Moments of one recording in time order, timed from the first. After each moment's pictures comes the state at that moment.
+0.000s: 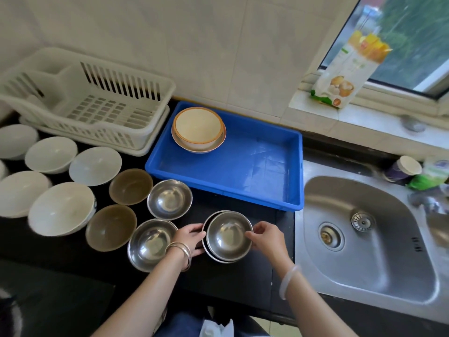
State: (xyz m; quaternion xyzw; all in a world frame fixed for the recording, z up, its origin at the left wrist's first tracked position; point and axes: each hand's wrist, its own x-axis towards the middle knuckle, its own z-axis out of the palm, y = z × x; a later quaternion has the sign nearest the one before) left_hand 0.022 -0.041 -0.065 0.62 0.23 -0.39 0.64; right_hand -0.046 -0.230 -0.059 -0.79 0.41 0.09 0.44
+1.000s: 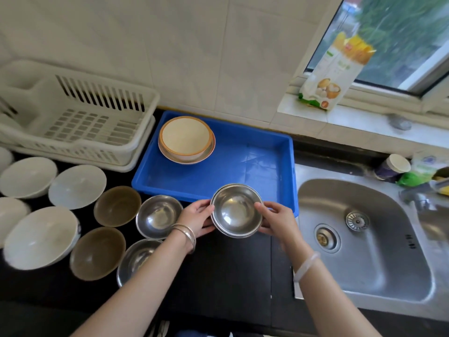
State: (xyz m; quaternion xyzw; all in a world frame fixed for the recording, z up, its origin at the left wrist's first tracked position) left_hand 0.081 -0.087 -0.016 0.61 0.14 -0.38 0.68; right_hand -0.003 -0.272 -0.023 -0.62 0.41 0.00 0.67
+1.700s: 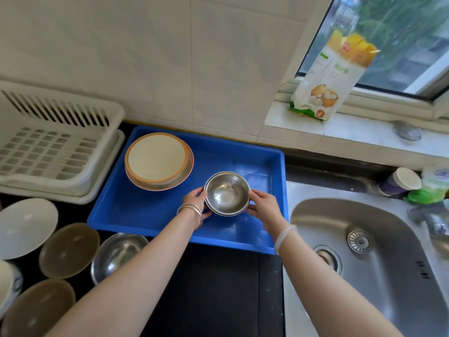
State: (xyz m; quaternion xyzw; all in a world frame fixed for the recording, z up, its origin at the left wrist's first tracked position) left_hand 0.188 -0.209 -0.065 0.62 0.24 -0.34 0.67; right_hand 0.107 -0.360 -0.061 -0.58 0.41 0.01 0.70
